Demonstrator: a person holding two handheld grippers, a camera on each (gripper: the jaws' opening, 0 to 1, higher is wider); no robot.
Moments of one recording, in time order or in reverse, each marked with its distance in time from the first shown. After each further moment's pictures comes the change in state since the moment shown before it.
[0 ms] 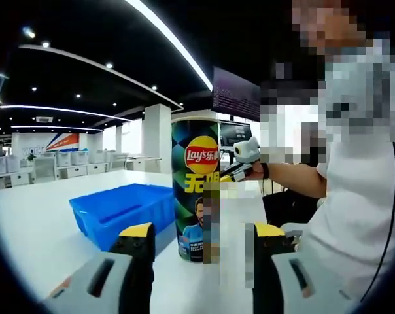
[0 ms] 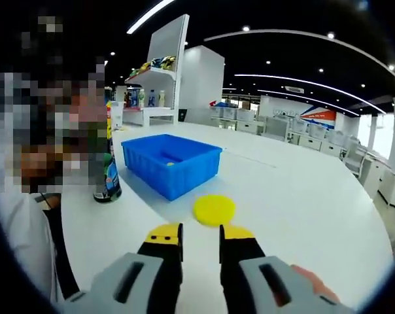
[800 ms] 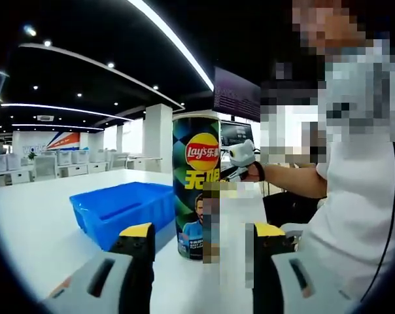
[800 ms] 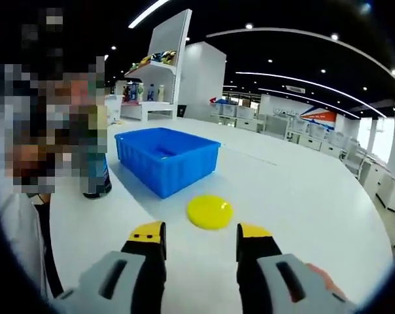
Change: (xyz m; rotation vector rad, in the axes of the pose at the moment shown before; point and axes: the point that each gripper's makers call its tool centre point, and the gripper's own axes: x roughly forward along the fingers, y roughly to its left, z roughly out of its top) left arm -0.003 0.001 -0.005 -0.010 -0.004 0.006; right arm 0.028 -0.006 -0.005 -0.018 0.016 -0.012
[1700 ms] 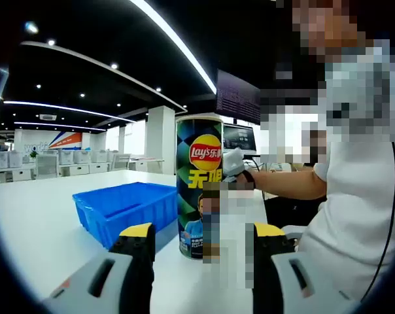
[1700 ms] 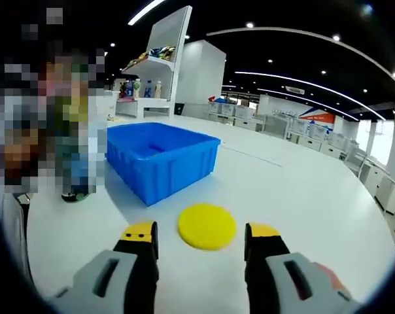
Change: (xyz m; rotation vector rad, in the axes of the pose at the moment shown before) left arm -0.006 0.002 0.000 -0.013 -0.019 0.014; right arm 0.050 -0.001 -0.005 -0.025 0.009 -0.017
